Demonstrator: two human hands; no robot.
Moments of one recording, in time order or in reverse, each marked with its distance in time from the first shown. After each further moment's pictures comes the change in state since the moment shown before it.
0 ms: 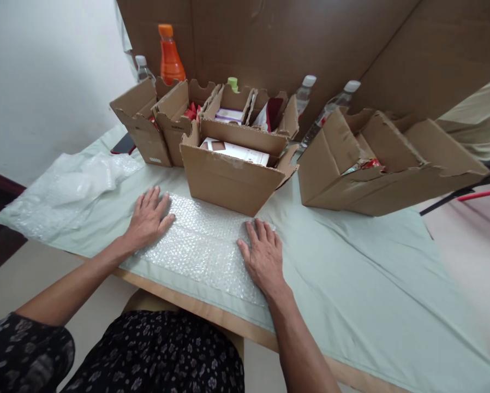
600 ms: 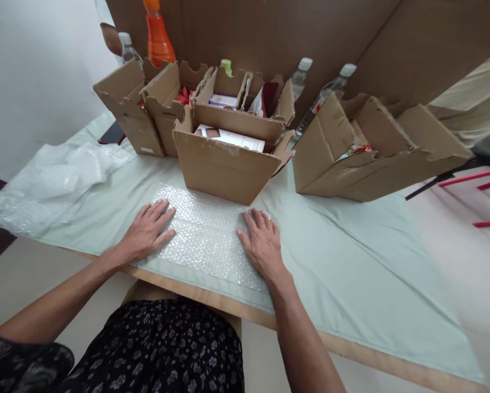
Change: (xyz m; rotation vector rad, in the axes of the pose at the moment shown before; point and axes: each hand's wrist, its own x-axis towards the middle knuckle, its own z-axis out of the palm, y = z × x) left_hand -0.040 0.011 -0.009 -0.091 -0.156 0.221; right_hand -0.002 0.004 -0.009 0.087 -0.044 0.001
